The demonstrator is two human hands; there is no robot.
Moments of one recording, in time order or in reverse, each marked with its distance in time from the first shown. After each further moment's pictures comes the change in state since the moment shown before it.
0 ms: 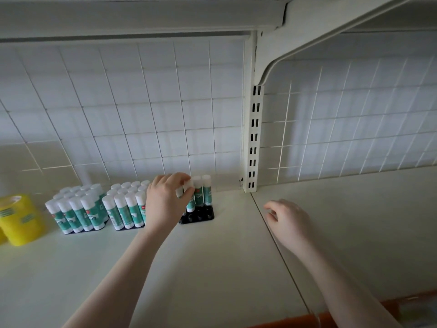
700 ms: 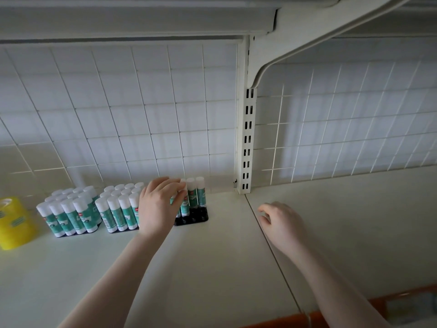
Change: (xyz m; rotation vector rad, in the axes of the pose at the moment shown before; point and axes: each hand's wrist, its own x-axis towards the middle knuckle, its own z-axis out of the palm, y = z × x) left_hand -0.009 -0.009 0.006 0.045 0.040 0.117; right_hand -0.002 0.003 0.002 -0.025 0.000 -0.033
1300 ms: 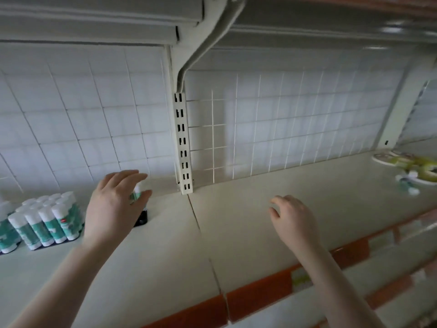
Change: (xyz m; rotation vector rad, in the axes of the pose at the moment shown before) left_hand 0.010 0.081 -0.021 0.035 -0.061 0.095; right_hand -0.051 0.107 -0.076 -0.182 0.231 0.161
